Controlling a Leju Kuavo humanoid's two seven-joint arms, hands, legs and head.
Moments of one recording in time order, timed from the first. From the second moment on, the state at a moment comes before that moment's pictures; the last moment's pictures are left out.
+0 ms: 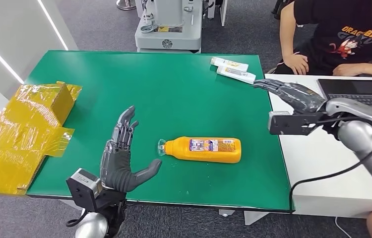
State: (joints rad) left arm -0.08 -0.07 -0.52 -1.58 -0.12 0.25 -0.32; right arm -0.86 -0.69 0.76 -1.38 0.28 0.43 -0.39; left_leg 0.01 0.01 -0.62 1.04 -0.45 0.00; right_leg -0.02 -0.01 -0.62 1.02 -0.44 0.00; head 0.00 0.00
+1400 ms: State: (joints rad) left arm -0.18 -0.07 -0.56 -1.47 0.00 0.25 -0.34; right arm -0.86 -0.34 1.06 -0.73 0.31 0.27 -0.46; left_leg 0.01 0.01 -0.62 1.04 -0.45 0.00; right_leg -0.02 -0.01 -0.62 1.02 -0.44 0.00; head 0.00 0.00
